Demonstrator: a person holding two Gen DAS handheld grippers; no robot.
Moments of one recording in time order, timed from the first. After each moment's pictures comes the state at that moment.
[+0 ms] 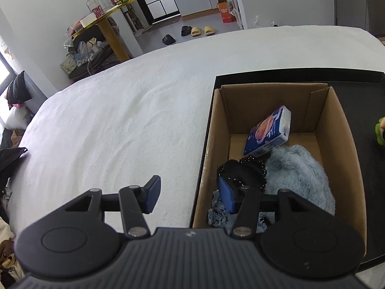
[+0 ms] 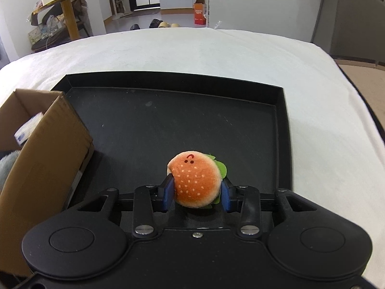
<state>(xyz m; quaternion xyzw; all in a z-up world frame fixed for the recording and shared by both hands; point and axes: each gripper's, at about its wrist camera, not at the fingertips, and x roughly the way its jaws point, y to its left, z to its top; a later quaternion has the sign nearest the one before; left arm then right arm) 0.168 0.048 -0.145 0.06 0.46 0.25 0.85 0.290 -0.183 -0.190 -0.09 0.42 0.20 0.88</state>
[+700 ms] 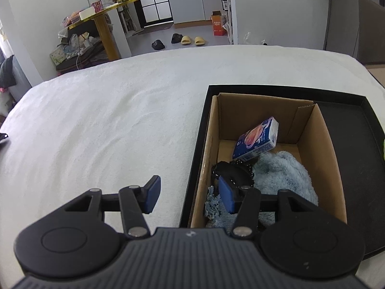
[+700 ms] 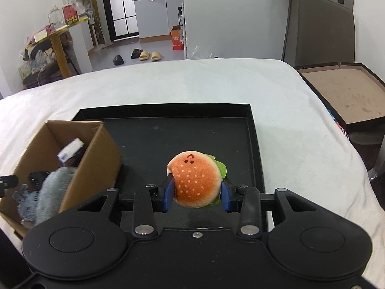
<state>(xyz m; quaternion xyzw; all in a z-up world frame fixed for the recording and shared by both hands) 0.140 0.065 -0.135 -0.01 0.43 0.21 0.88 0.228 -0.189 -0.133 -0.04 0.38 0.16 0.91</state>
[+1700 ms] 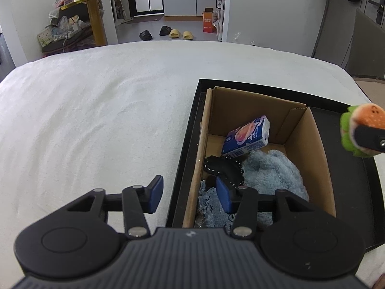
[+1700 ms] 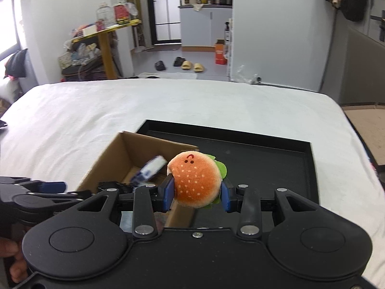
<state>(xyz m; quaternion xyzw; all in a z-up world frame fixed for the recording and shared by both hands) 0.135 0.085 -0.143 -0.08 0.43 0.17 0.88 0.193 -0.098 -0.091 -0.07 0.34 0.25 0.90</state>
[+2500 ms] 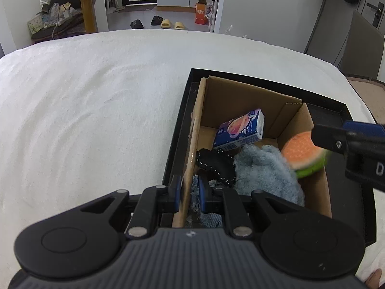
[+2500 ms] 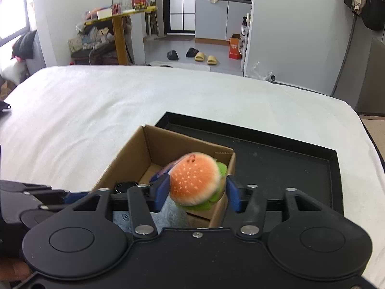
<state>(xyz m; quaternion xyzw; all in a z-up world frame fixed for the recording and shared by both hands) 0.142 0.092 -0.152 -0.10 0.45 0.14 0.88 0.192 -0.048 -0.106 -0.11 0.36 0.26 0.89</state>
